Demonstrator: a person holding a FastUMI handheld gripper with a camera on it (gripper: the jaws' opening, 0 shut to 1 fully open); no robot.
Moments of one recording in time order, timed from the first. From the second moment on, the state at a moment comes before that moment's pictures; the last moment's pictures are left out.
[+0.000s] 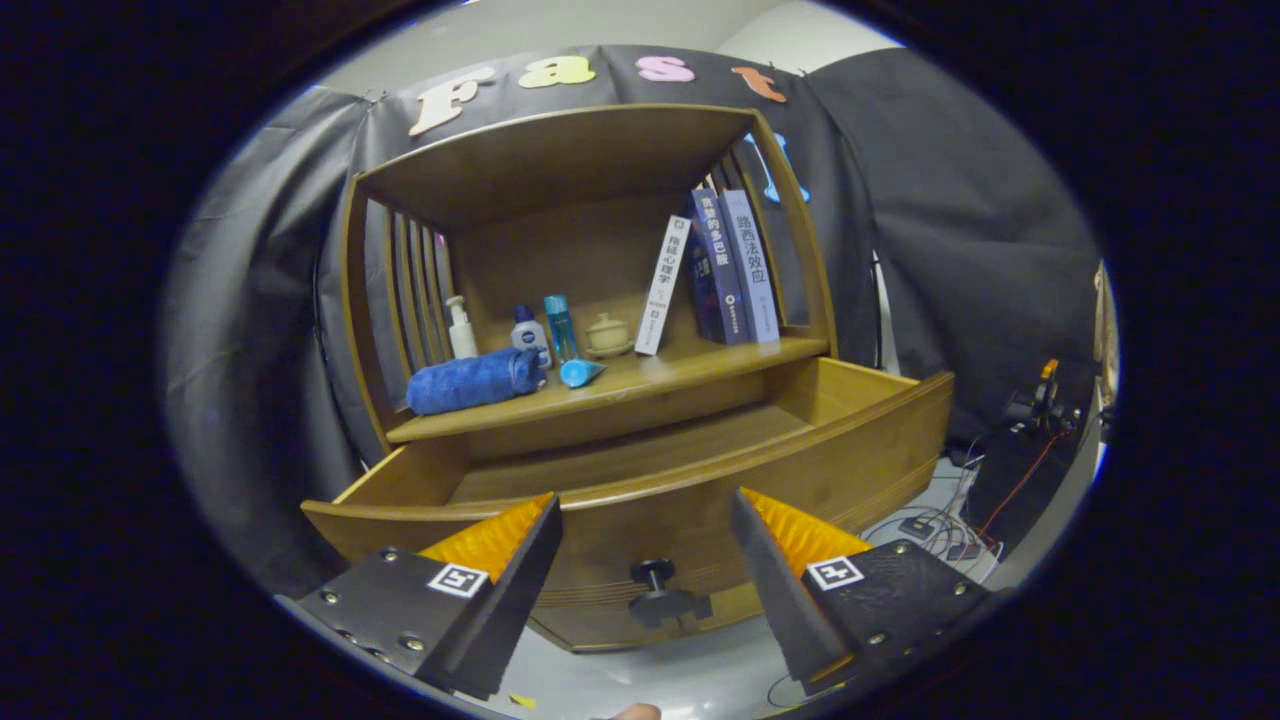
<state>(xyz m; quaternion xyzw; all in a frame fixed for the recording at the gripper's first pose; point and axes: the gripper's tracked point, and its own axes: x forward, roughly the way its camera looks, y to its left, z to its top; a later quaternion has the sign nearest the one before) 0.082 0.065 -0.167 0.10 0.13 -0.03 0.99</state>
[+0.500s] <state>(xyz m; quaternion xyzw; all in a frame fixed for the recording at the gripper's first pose) 0.094 0.067 -0.166 0.14 0.12 0.02 0.98</state>
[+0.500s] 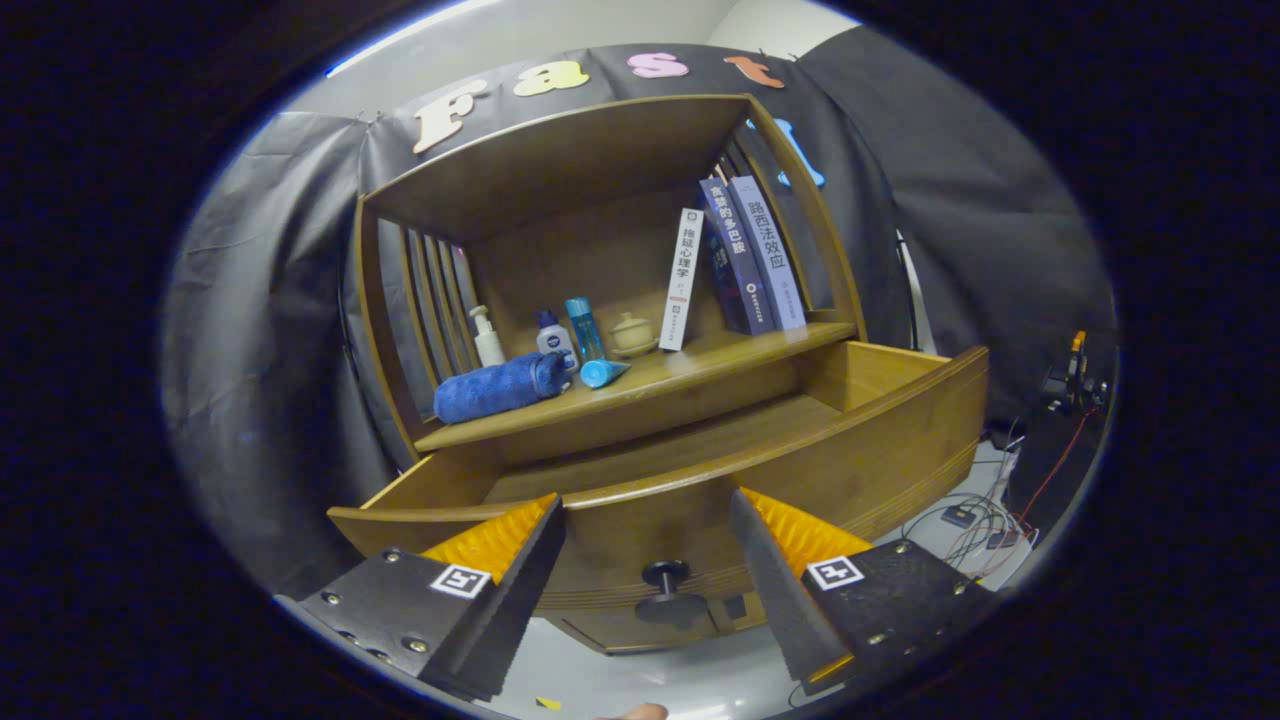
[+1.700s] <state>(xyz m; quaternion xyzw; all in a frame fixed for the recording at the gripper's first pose) 0.150 0.065 -0.173 0.16 0.10 0.04 0.98</state>
